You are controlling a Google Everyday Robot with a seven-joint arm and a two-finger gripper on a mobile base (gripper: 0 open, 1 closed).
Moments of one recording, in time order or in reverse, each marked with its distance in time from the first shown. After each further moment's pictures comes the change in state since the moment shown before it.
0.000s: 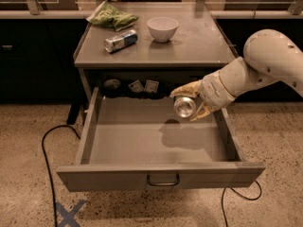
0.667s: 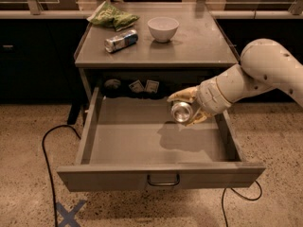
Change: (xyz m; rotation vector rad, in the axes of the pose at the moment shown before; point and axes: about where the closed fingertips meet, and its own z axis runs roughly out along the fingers) arm -0.004 0.007 0.015 0.018 -0.023 0.011
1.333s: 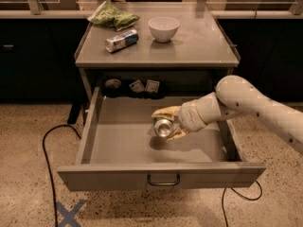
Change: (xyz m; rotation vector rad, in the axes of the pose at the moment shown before) arm 0.009 0.016 0.105 0.097 -0.115 -0.009
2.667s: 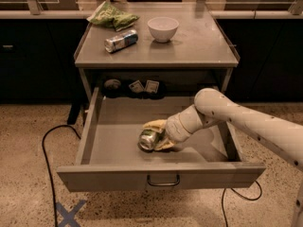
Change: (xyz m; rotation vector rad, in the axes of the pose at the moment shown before) arm 0.015 0.038 0.078 -0.120 -0.065 0.017
